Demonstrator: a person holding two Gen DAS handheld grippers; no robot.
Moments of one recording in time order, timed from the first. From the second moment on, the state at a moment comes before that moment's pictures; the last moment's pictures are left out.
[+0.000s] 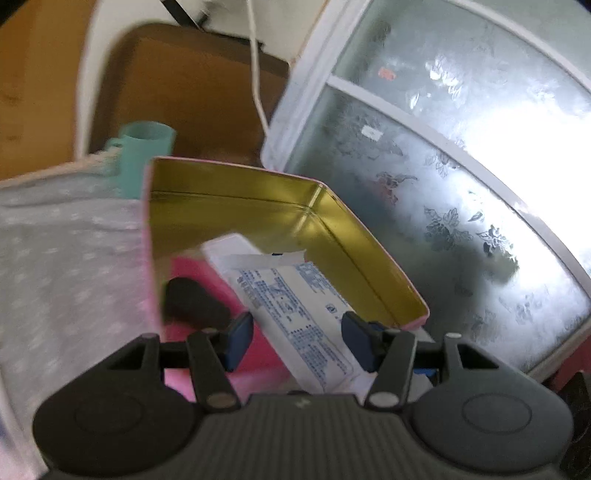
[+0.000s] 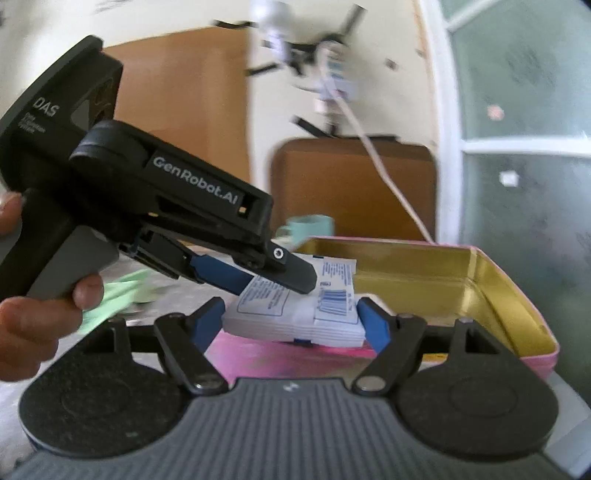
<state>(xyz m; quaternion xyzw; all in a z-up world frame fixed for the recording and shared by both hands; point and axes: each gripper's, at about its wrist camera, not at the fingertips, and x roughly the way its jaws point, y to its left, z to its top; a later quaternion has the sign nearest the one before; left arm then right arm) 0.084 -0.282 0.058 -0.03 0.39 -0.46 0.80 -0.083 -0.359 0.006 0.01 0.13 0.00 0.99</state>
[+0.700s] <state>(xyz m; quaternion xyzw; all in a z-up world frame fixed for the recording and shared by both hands) 0.076 -0.311 0.043 -0.04 0.36 -0.44 0.82 -0.057 -0.438 -0.012 0.04 0.12 -0.14 0.98</state>
